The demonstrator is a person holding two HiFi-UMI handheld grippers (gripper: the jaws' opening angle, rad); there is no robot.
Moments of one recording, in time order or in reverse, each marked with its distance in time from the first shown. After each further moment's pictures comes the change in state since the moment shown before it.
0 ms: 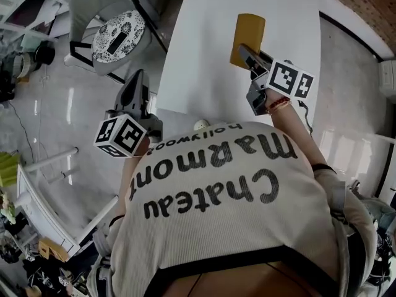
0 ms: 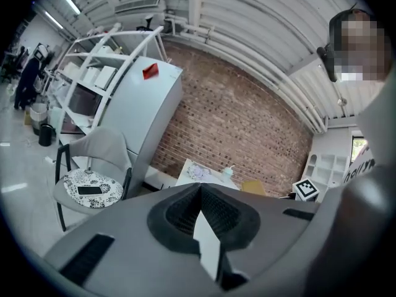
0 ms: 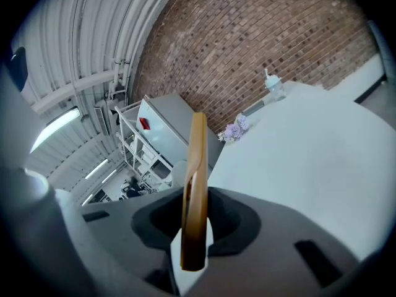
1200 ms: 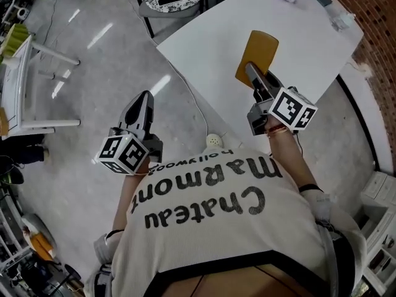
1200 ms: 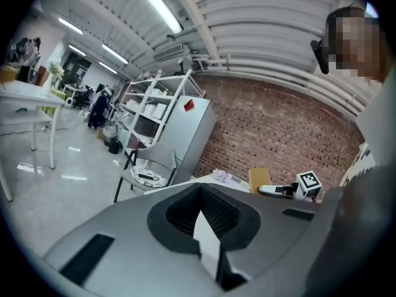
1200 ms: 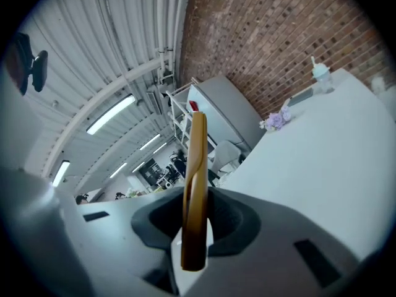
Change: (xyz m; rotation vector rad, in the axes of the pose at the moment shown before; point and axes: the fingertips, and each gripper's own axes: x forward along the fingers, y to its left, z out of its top) left arm -0.187 -0.193 -0.122 -0.099 -0.230 0.513; right arm -0.130 0.013 -0.016 -0.211 0.229 0.449
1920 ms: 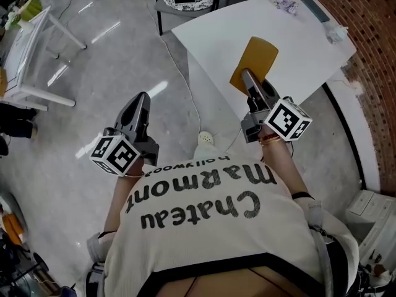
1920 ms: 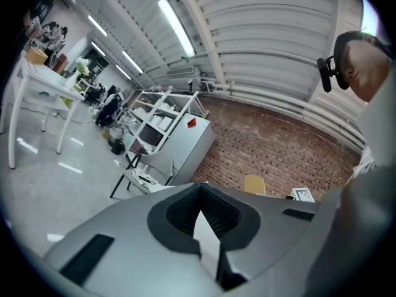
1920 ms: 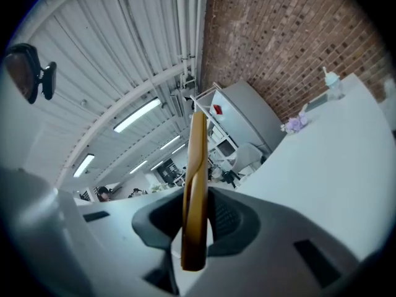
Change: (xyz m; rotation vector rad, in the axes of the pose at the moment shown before) left arm -0.157 -0.031 -0.022 -0.119 -0.156 -0.016; right arm -0.098 0.104 -0.052 -0.075 -0.037 0.157
